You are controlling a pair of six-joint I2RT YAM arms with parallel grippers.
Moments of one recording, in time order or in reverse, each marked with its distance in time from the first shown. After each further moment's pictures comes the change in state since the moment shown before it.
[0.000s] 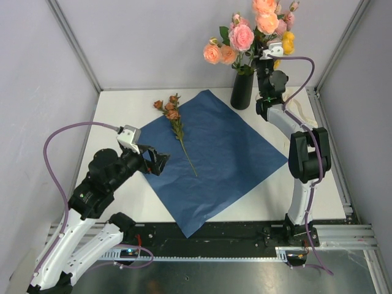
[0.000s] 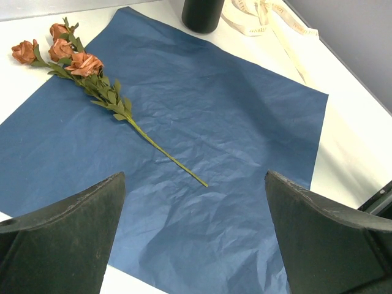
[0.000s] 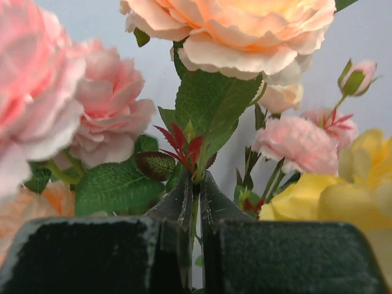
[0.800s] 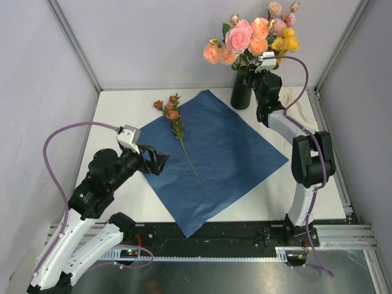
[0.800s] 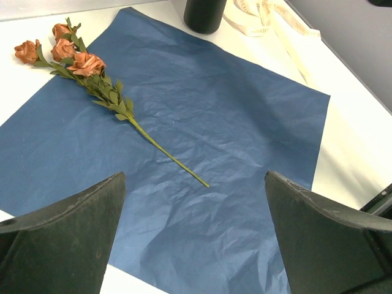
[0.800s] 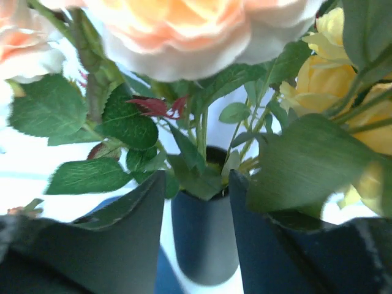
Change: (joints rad) left arm 0.000 0.000 0.000 0.000 -0.007 0.000; right arm 0.011 -0.045 -0.128 -0.379 0.023 0.149
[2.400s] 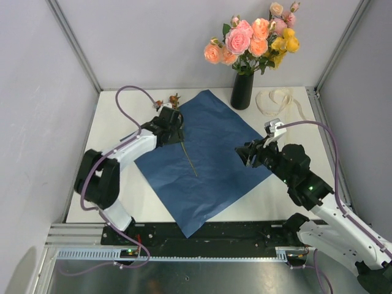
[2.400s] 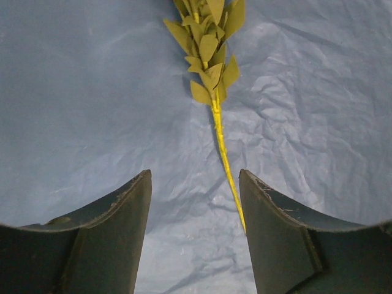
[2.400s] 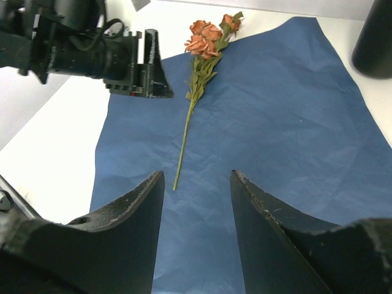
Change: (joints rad) left arm 0.067 1.044 0.330 0.055 -0.302 -0.316; right arm 0.410 -1.214 -0.726 -0.780 -0.101 0.264
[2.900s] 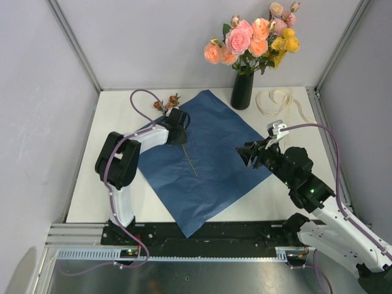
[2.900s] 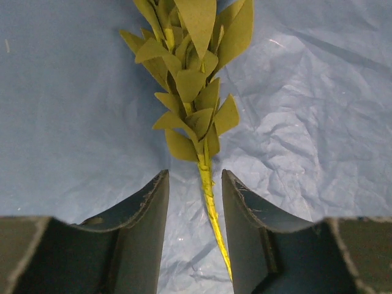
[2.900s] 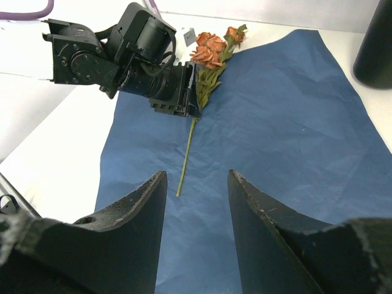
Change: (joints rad) left arm 0.018 0.302 0.113 0.090 0.045 -0.034; right arm 0.004 -0.037 -0.031 0.042 -0.006 0.002
